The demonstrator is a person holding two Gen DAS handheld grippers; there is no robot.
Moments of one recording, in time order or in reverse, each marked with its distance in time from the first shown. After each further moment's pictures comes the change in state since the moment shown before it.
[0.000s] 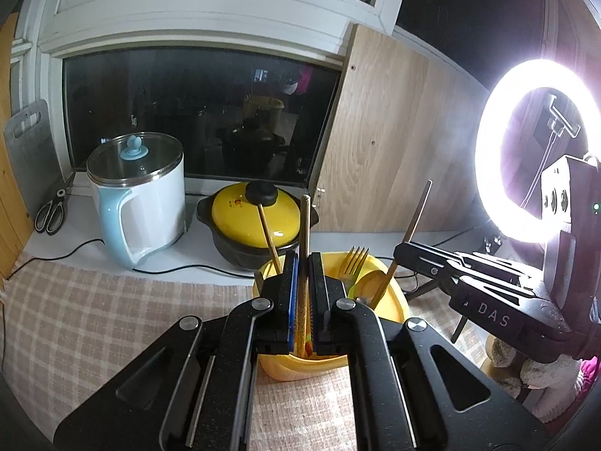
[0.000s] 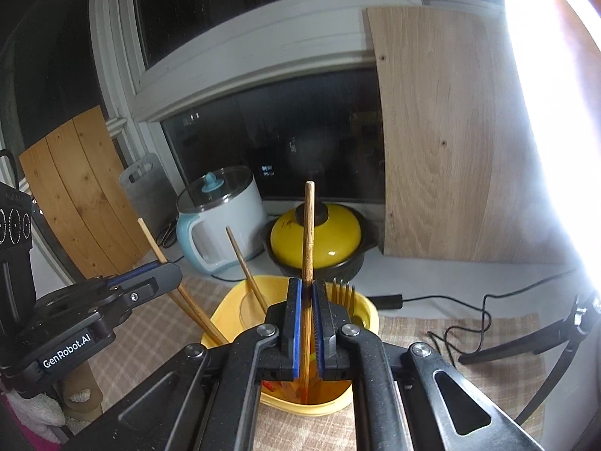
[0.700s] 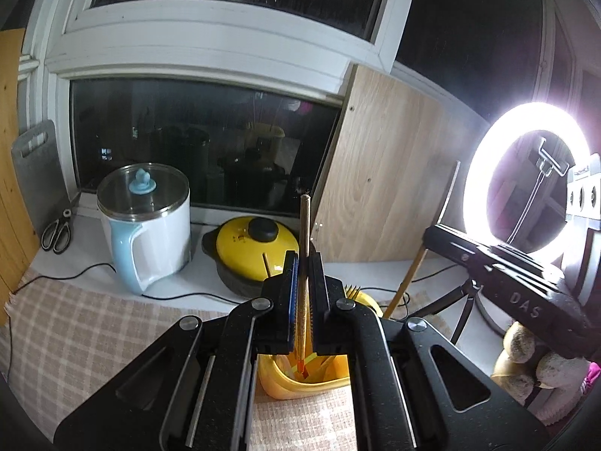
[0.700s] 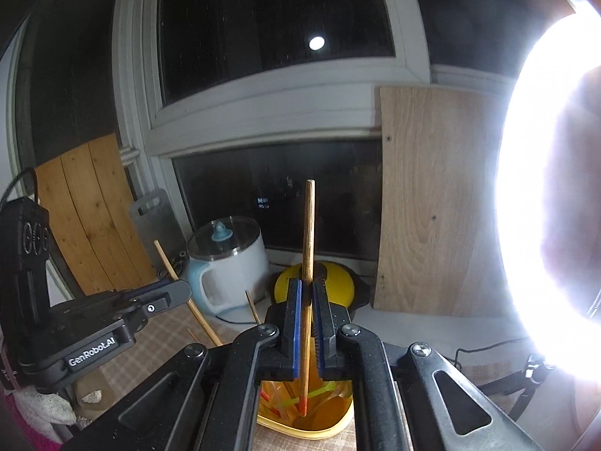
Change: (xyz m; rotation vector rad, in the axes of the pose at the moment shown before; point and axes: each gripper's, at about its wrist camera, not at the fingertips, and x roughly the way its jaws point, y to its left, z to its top) left arm -0.027 0.005 0.029 -0.016 -0.082 -0.013; right arm -0.048 0.022 0.033 -0.073 -0.151 -0.047
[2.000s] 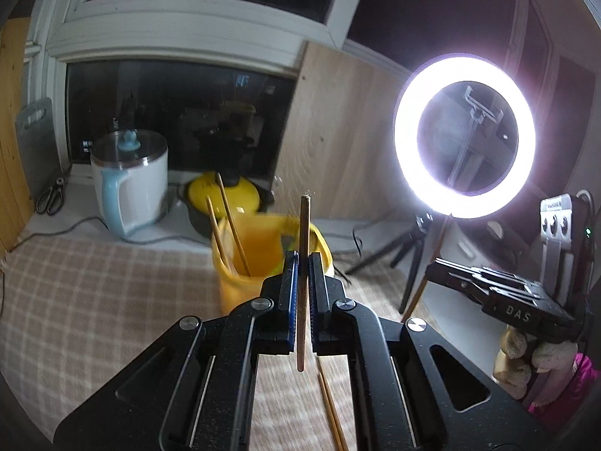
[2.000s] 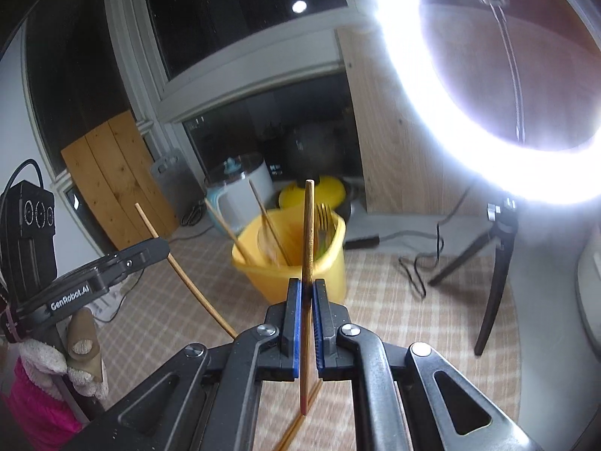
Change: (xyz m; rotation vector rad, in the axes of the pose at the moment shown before) left arm -0.069 -0.045 -0.063 0.015 0.038 -0.072; right arm -0.092 -0.036 -0.090 0.109 0.144 0.075
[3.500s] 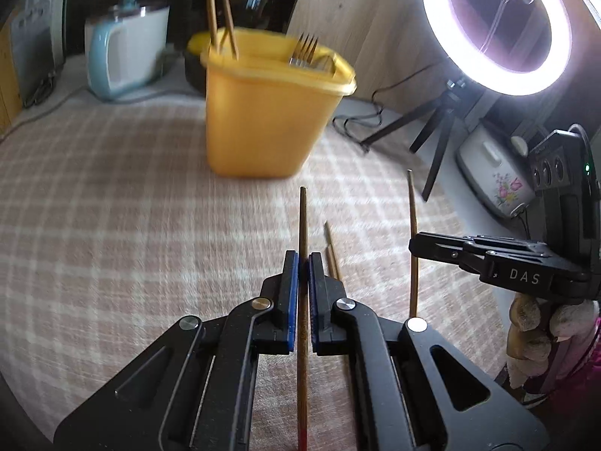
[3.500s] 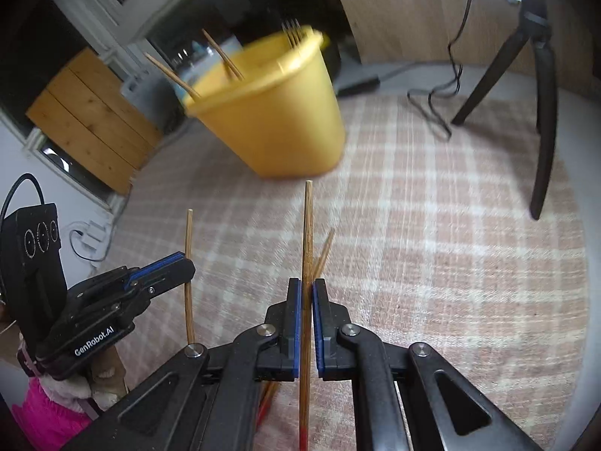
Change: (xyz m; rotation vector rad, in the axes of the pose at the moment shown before) left arm 0.050 -0.005 -0.132 -0.054 0.327 0.021; right arm 0.064 -0.043 -0.097 0.131 0.381 0.063
